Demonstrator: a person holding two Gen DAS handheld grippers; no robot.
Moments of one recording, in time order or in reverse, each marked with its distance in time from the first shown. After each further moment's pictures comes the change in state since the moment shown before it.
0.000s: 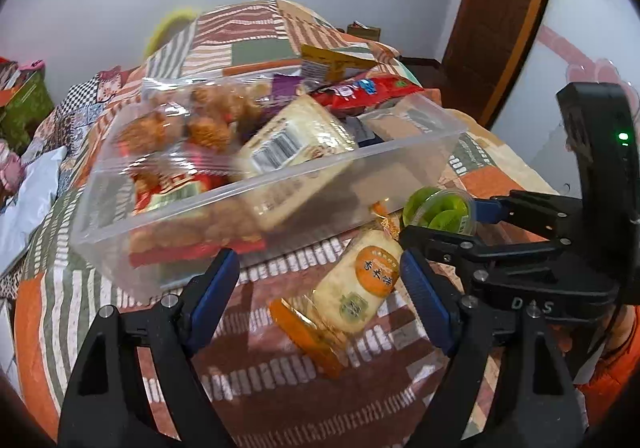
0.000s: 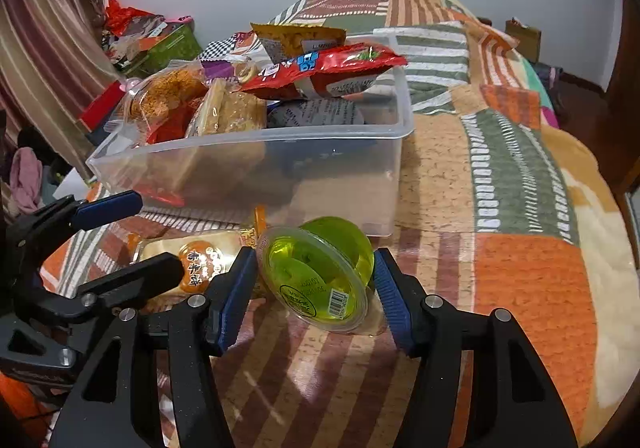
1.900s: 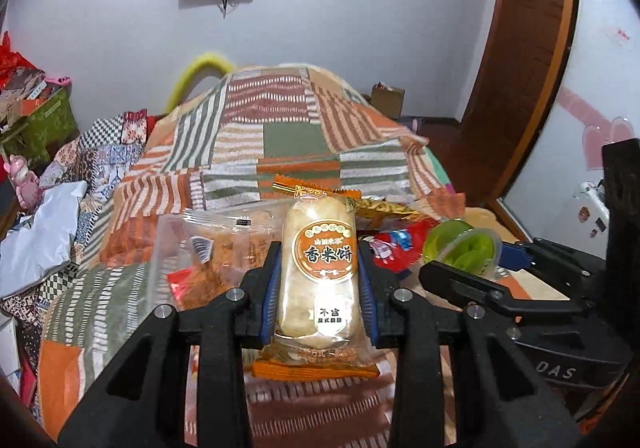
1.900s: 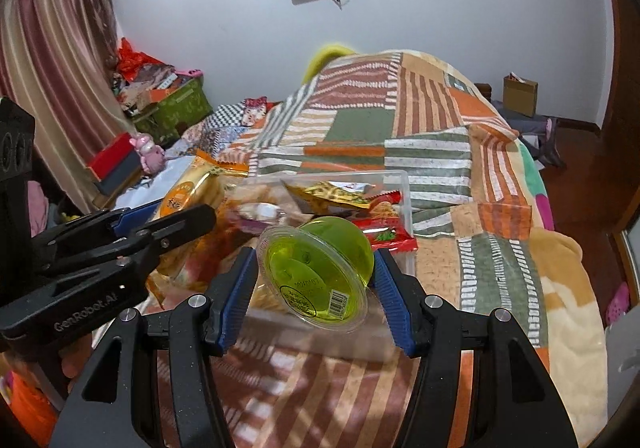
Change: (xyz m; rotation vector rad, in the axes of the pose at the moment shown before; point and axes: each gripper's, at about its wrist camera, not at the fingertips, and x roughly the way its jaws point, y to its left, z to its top) left arm -0.021 0.027 0.079 -0.085 -0.183 0.061; right arm -0.020 0.006 0.071 0.003 -0.186 0.017
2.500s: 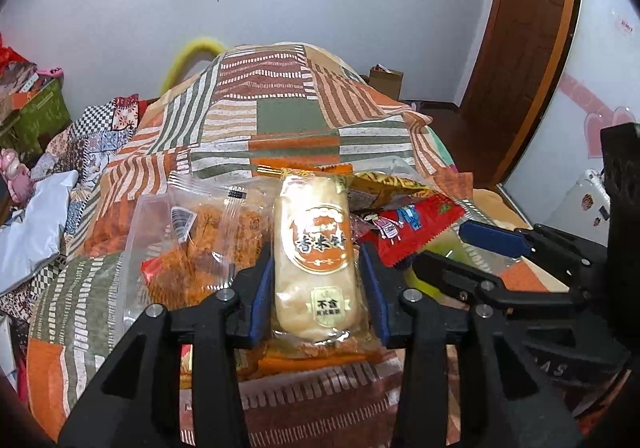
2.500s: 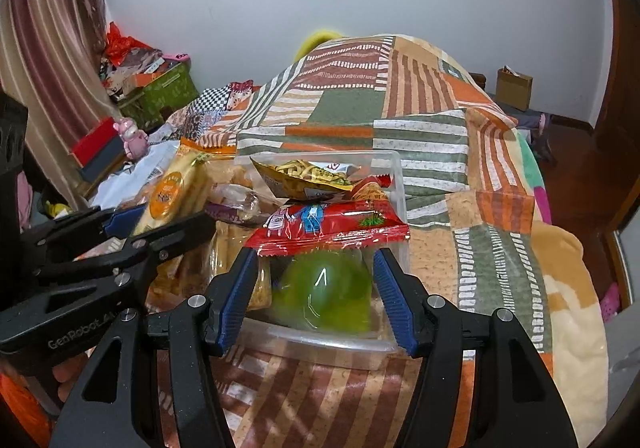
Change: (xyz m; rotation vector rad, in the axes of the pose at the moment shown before) left arm 0.022 0.001 -0.013 0.007 0.047 -0.017; right arm 0.009 -0.001 -0.003 -0.019 0.030 -0.041
